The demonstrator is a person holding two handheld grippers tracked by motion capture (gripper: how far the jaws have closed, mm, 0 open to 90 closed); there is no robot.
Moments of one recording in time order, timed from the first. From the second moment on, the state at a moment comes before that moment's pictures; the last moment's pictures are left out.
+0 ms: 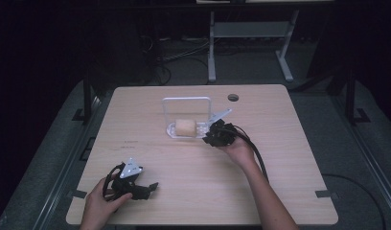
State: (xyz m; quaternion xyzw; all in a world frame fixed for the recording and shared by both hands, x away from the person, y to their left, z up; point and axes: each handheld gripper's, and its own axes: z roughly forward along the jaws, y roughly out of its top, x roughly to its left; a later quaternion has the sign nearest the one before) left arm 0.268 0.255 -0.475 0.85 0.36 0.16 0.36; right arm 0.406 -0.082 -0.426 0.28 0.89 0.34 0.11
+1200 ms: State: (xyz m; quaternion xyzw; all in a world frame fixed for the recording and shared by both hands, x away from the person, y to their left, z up) left arm 0.268 0.255 -0.475 0.85 0.36 0.16 0.36; right arm 0.306 -0.192 -0.458 0.38 0.84 0.34 0.16
